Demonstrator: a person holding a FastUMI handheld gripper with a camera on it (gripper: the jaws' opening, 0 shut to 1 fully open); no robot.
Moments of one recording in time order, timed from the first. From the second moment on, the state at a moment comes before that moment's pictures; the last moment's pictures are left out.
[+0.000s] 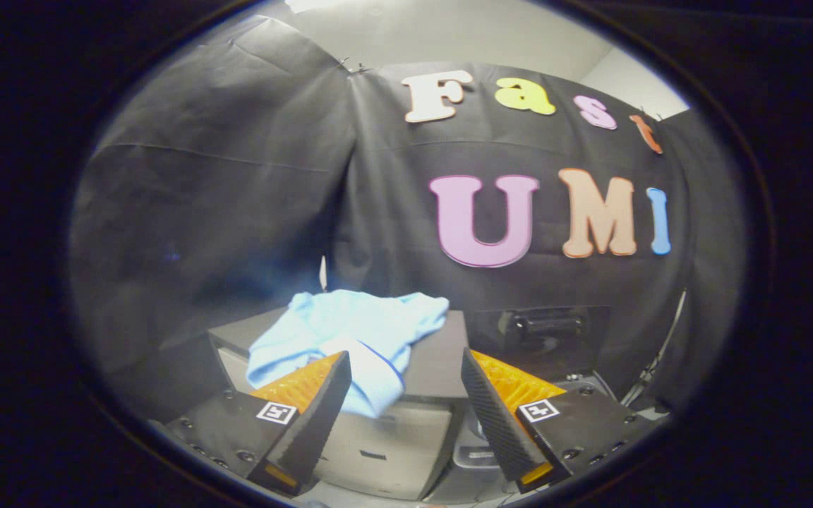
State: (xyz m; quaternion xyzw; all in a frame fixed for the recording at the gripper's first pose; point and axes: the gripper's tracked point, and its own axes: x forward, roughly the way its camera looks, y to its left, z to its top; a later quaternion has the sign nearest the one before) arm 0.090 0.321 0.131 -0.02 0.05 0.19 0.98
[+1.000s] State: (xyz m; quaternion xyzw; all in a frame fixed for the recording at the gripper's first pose) arm 0.245 0.456 0.059 -0.09 0.30 0.14 0.94
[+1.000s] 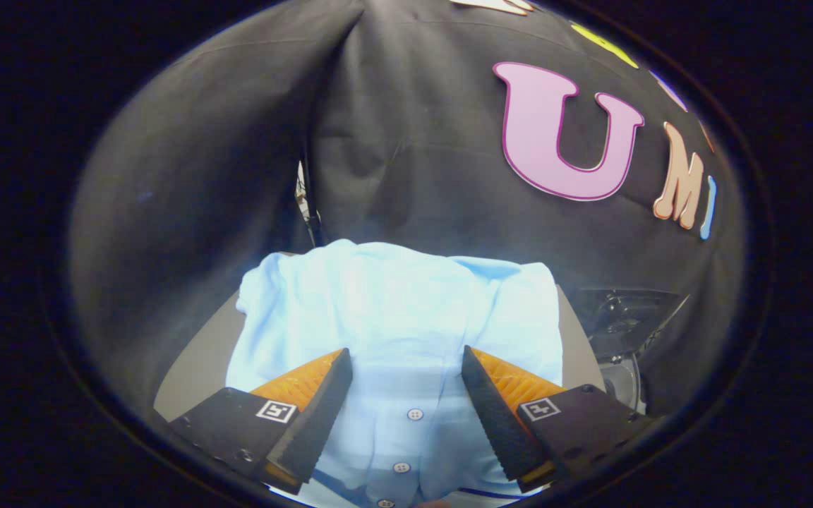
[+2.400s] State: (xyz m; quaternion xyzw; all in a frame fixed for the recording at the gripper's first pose) arm 0.237 0.293 0.239 0.03 0.15 0.23 0.96
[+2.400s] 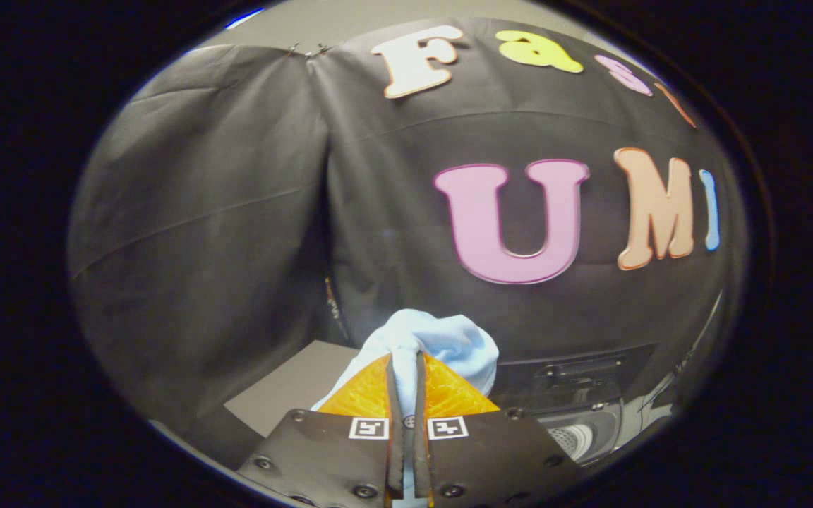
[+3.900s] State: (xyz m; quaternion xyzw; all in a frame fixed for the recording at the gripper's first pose) arm 0.284 0.052 -0.062 0.10 0.29 0.06 0.95
